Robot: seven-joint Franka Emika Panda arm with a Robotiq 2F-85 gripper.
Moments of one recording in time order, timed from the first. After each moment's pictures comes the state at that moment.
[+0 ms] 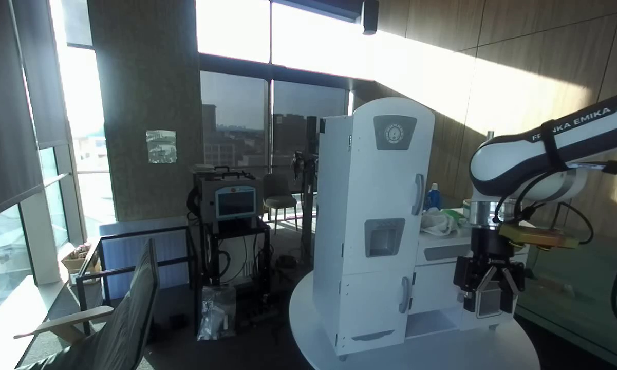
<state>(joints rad) -0.07 -0.49 -0.14 -2.57 0.06 1.83 -0.01</state>
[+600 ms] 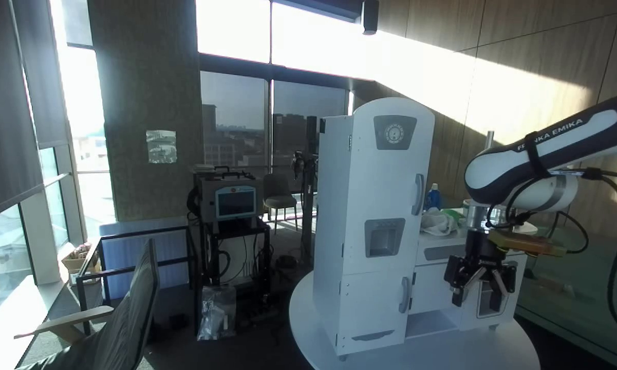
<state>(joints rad) -0.11 -0.41 -0.15 -2.56 0.10 1.97 0.01</state>
